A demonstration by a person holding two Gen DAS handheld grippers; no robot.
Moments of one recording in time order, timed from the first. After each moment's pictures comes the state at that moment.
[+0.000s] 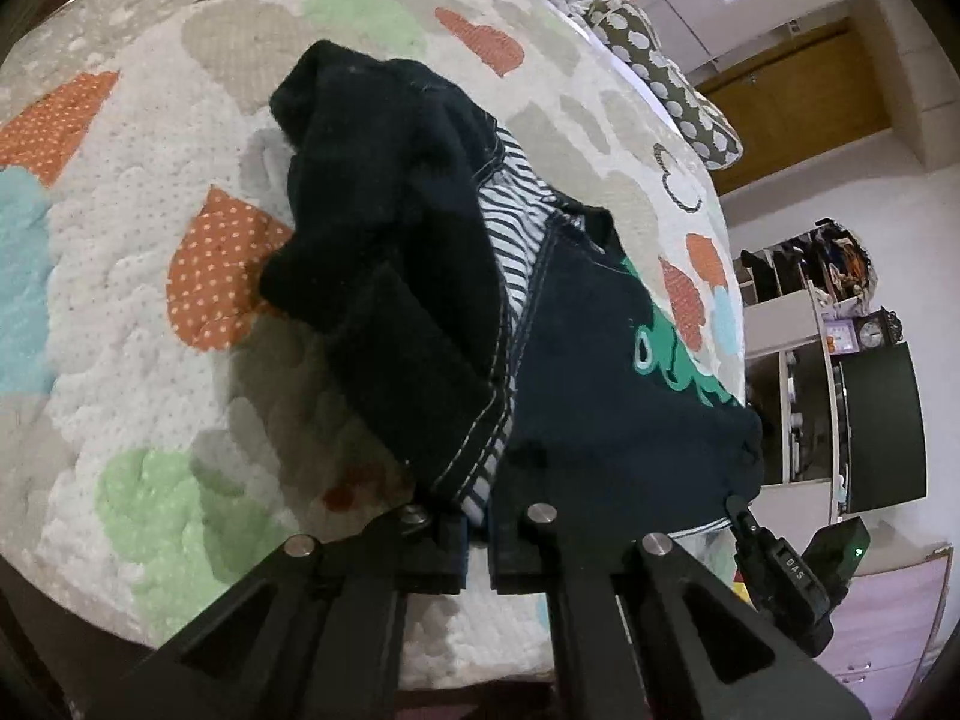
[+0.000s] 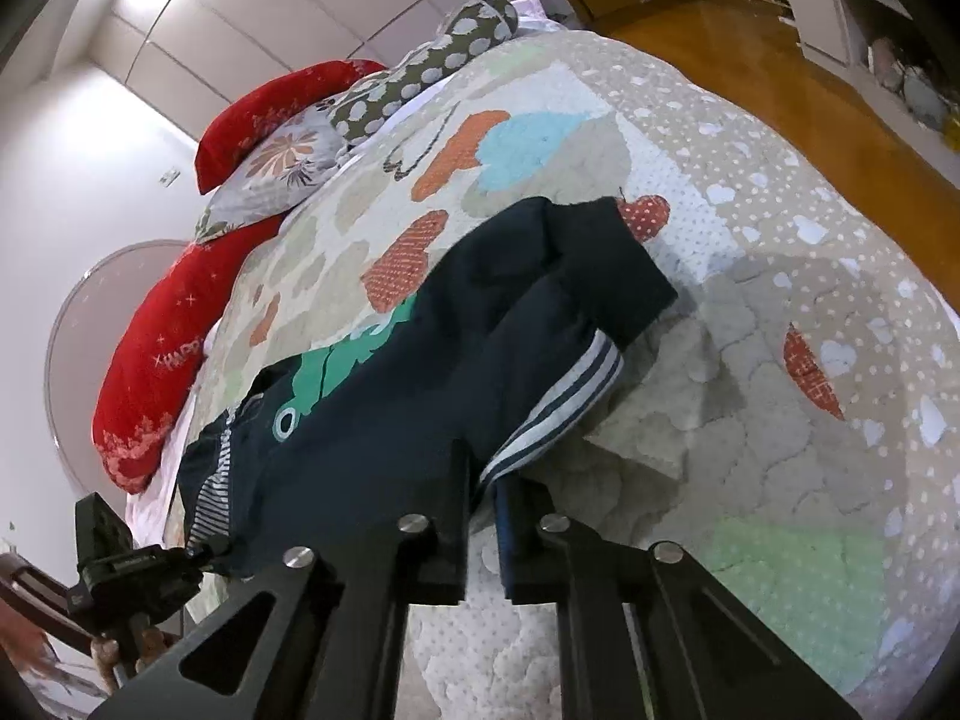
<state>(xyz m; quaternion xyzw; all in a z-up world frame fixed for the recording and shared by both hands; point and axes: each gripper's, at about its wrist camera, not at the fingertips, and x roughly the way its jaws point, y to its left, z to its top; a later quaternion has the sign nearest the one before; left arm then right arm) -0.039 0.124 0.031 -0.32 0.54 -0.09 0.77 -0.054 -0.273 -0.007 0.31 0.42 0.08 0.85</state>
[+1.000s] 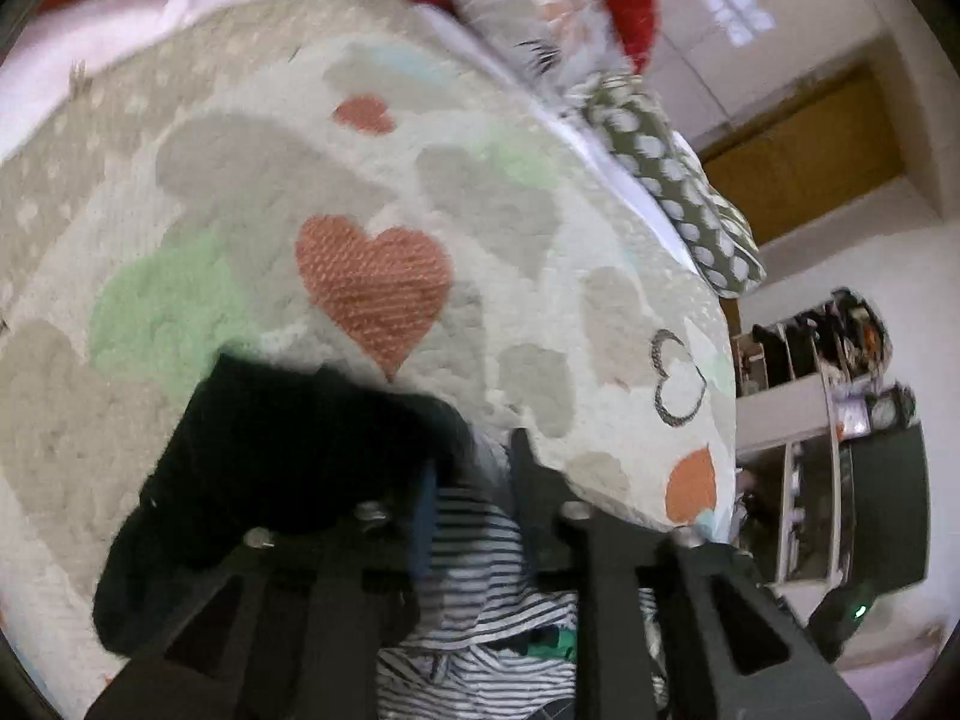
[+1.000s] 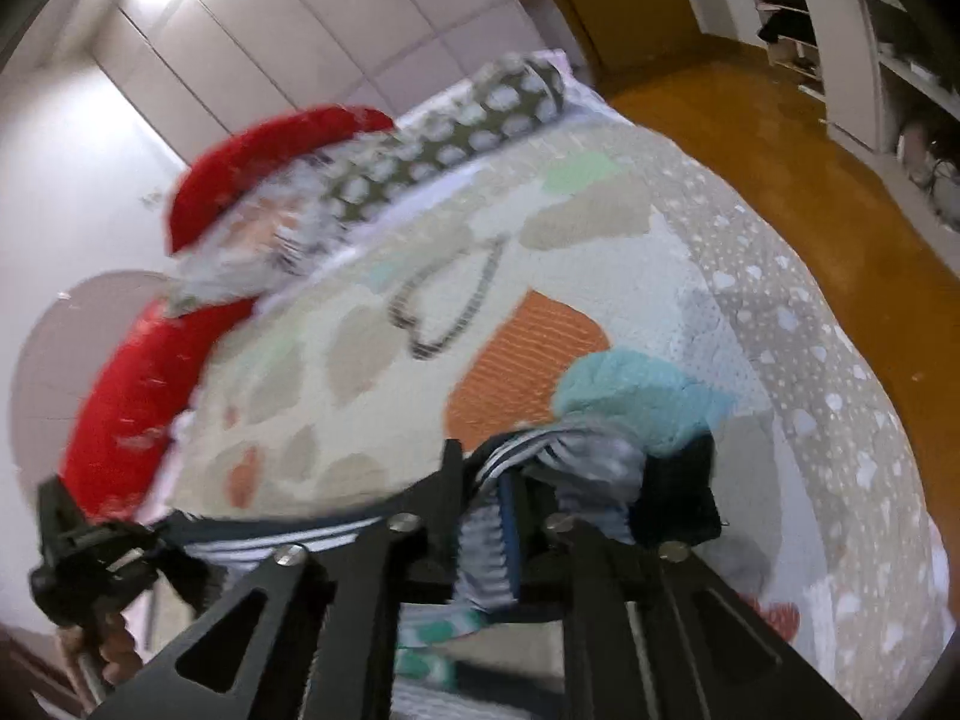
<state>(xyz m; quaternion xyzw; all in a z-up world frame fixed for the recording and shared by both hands) 0.181 0.137 0.061 -0.35 0.51 -0.06 0.79 0.139 -0.277 0.046 0.27 0.40 0.03 0.88</state>
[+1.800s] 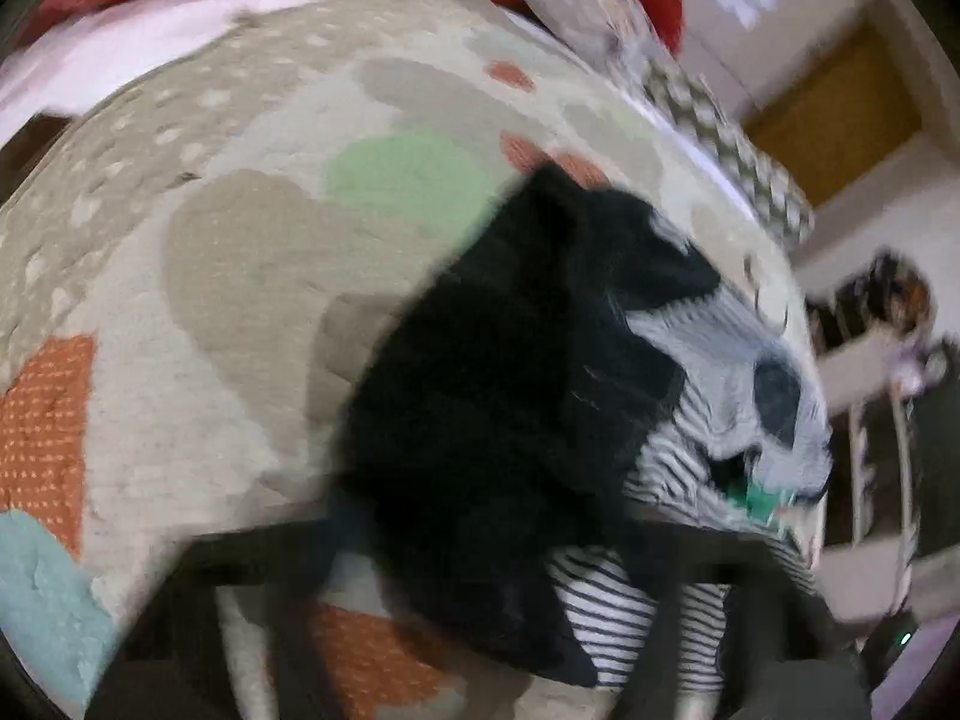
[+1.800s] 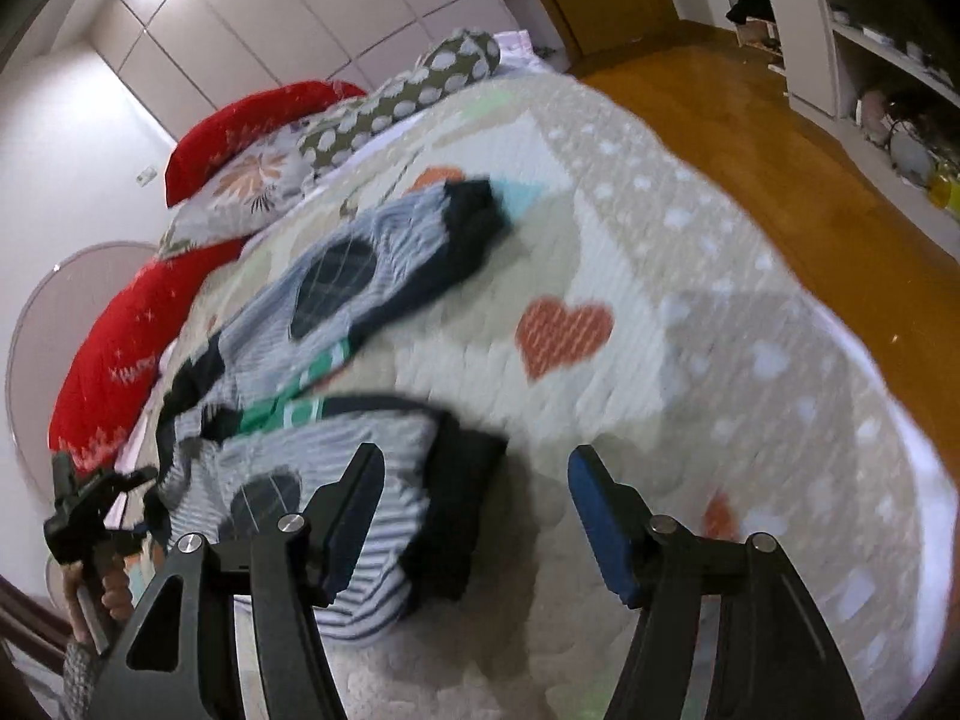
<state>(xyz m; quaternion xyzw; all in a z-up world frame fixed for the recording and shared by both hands) 0.072 0.168 0.022 -0.24 0.52 0.00 0.82 -0.019 -0.304 -0.010 0.26 0.41 0.03 0.87</state>
